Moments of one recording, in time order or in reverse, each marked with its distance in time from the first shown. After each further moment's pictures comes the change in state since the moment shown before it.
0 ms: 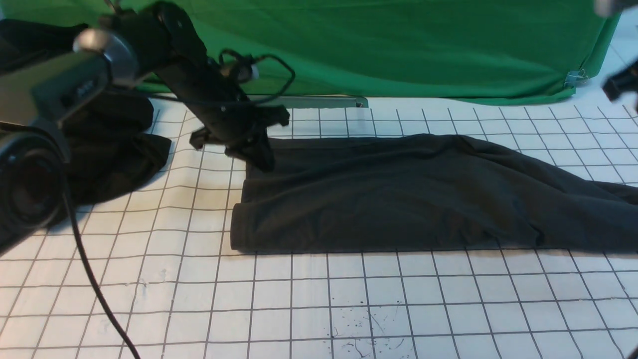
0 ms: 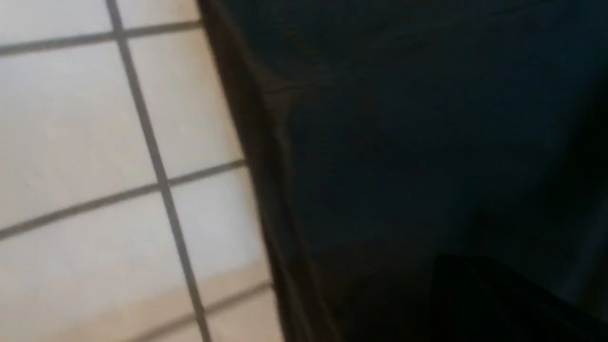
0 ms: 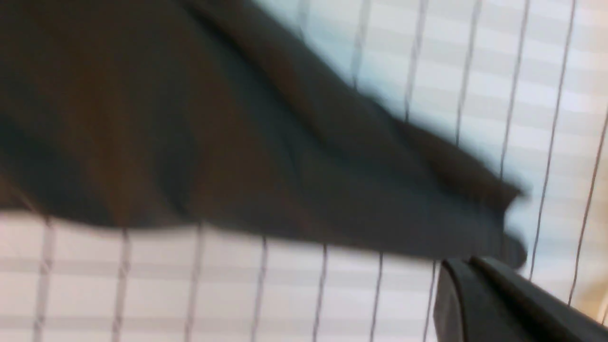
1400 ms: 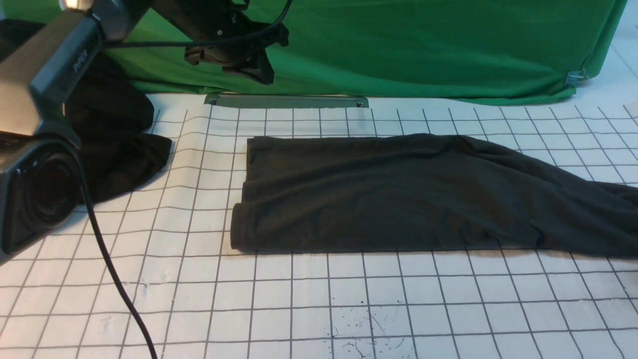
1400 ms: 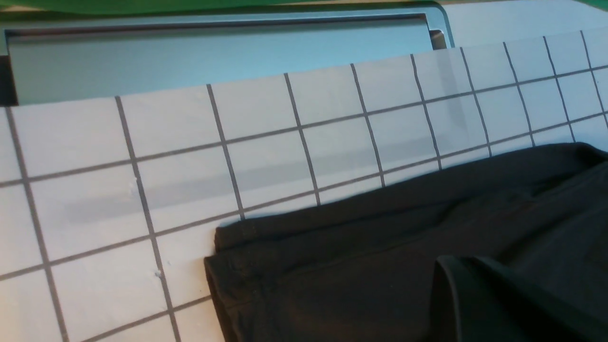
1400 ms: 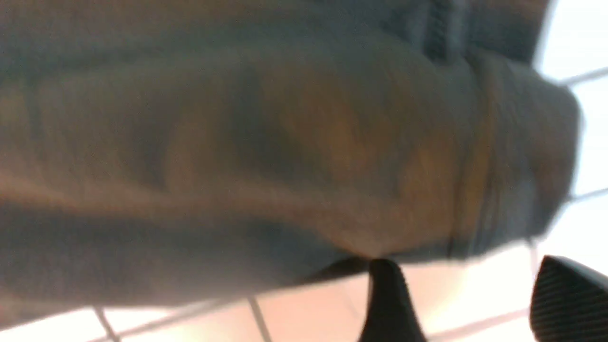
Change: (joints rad) right arm -0.427 0.278 0.212 0.127 -0.273 0.002; left arm 0.003 0.026 -0.419 0.080 0.021 -0.054
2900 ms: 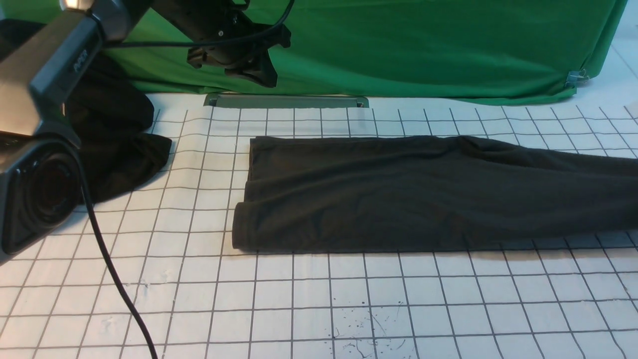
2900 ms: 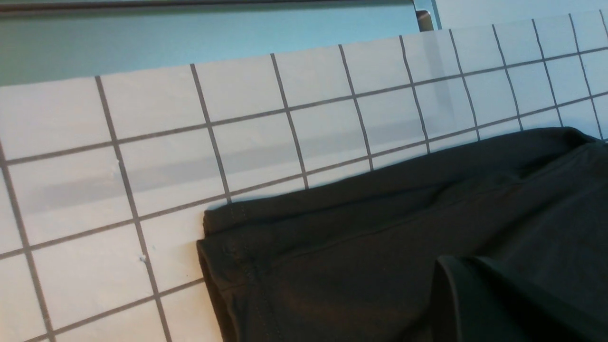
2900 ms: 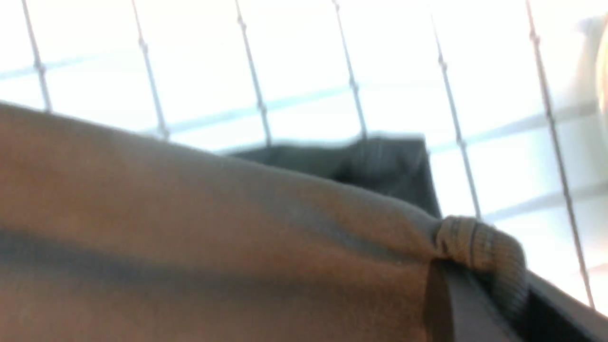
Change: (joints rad) right arm 0.002 -0.043 -0.077 0.058 -0.263 -0.081; left arm 0.000 0.000 -0.001 -0.021 0.023 0.000
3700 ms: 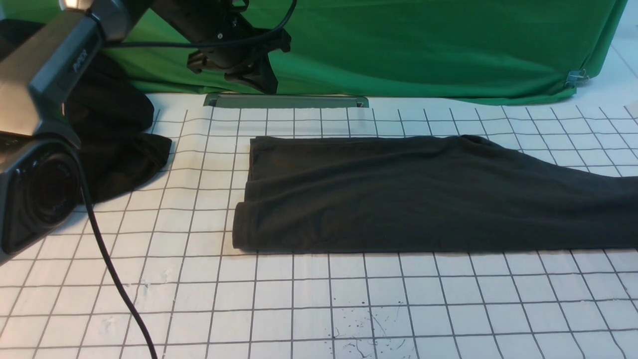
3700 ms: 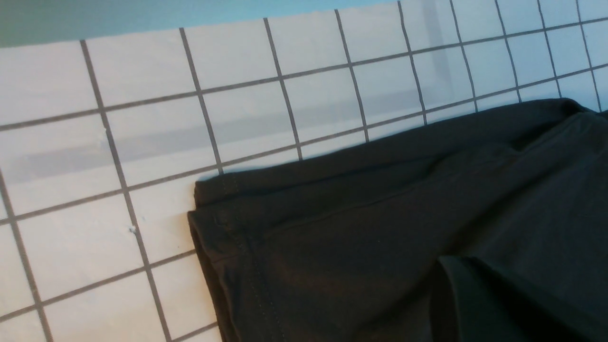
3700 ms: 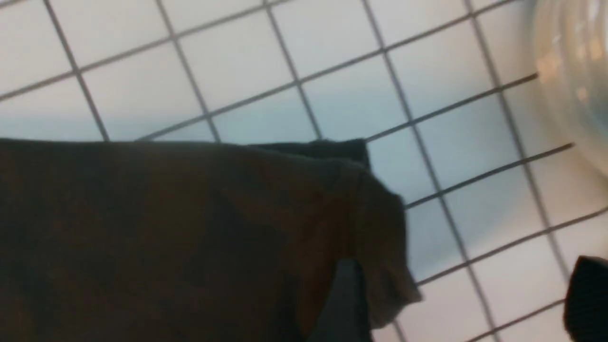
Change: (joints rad) right arm -0.001 0.075 -0.146 -0.047 0.210 0.152; left arm 0.001 0.000 0.000 -0.009 0.048 0.000
